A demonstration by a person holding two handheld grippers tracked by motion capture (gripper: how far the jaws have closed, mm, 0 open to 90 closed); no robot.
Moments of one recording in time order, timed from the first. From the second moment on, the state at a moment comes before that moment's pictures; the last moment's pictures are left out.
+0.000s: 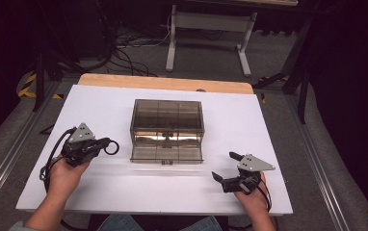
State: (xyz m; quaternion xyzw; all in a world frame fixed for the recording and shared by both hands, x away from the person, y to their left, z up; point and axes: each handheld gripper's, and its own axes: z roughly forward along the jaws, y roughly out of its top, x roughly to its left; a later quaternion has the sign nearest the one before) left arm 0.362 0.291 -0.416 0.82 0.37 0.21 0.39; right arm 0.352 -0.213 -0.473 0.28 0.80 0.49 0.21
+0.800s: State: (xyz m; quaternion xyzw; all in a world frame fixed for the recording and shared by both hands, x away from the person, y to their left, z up) left arm 0.361 0.271 -0.398 0.82 0.34 0.22 0.41; right arm 0.351 -0.213 -0.473 0.28 0.80 0.49 0.21
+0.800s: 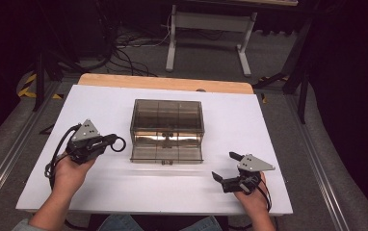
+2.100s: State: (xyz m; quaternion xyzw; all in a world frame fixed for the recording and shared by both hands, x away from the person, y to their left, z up) left arm 0.375 0.218 -0.397 0.83 0.31 0.19 0.43; right arm 0.351 -0.212 -0.473 0.28 0.80 0.49 0.21
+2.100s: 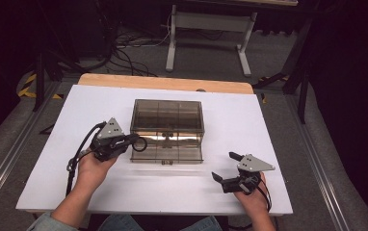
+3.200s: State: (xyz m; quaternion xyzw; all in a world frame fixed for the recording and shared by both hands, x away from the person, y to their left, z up) left arm 0.383 0.194 -0.415 0.86 0.30 0.18 0.38; right arm 0.351 -0.212 -0.473 0.28 0.80 0.49 0.21
